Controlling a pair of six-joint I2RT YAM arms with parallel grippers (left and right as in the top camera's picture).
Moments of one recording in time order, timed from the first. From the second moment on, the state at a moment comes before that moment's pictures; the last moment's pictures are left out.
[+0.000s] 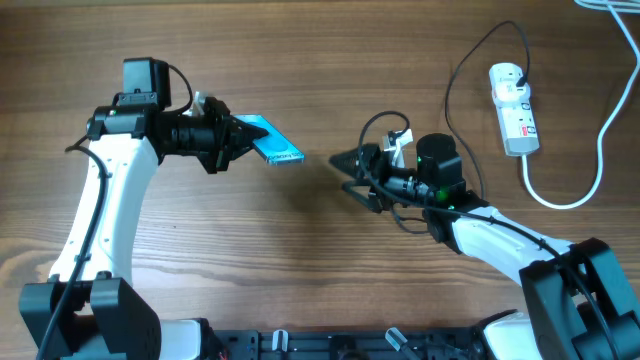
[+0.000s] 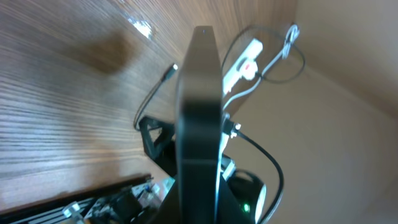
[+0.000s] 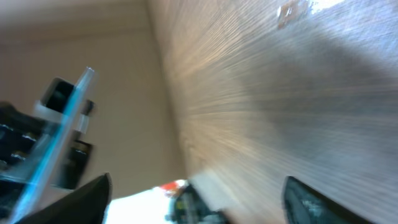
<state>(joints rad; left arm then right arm) 0.04 1.56 1.27 -0.95 0.92 -0.92 0.38 1.56 0.55 0.50 -0.78 1.27</state>
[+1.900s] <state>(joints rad) 0.04 1.56 1.27 -1.01 0.92 -0.85 0.46 1.73 0.81 -0.18 0.06 0.41</state>
